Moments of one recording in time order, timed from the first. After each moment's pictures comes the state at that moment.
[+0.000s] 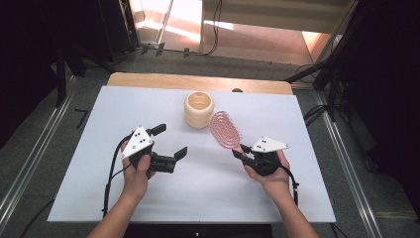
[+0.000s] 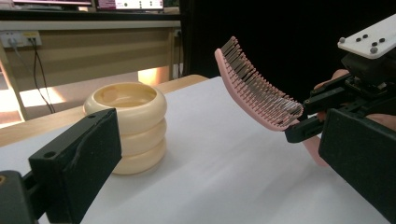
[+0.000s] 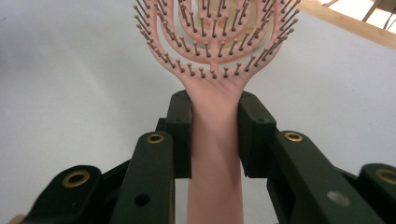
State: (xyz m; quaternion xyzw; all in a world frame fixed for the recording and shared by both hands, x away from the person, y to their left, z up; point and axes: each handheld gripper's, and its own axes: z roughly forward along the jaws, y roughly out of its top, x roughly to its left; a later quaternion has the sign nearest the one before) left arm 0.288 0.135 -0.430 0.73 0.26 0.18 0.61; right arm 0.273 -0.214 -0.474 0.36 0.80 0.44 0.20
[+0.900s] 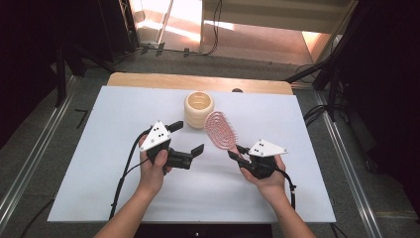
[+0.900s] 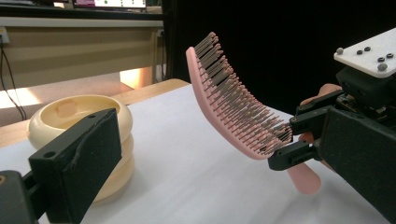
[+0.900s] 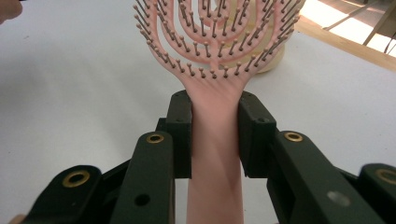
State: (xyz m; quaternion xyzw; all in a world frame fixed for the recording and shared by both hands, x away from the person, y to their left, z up) left arm 0.297 0.096 -0.426 0.73 0.25 0.15 0.62; right arm 0.265 -0.202 -0.473 0.34 0.79 0.47 0.21
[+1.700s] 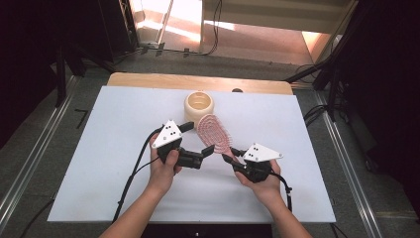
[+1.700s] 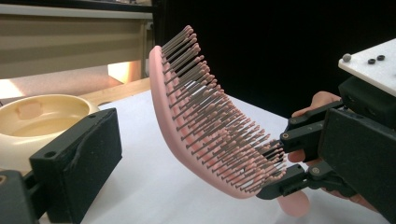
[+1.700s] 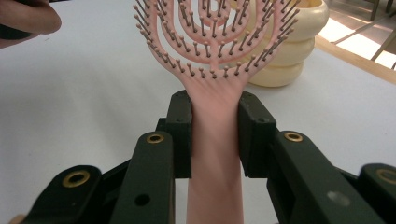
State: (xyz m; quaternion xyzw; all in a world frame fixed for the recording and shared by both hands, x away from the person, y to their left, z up) left arm 0.297 0.072 -0.424 0.74 0.26 0.13 0.61; right arm 0.257 -0.187 -0.472 0.31 0.79 0.48 0.22
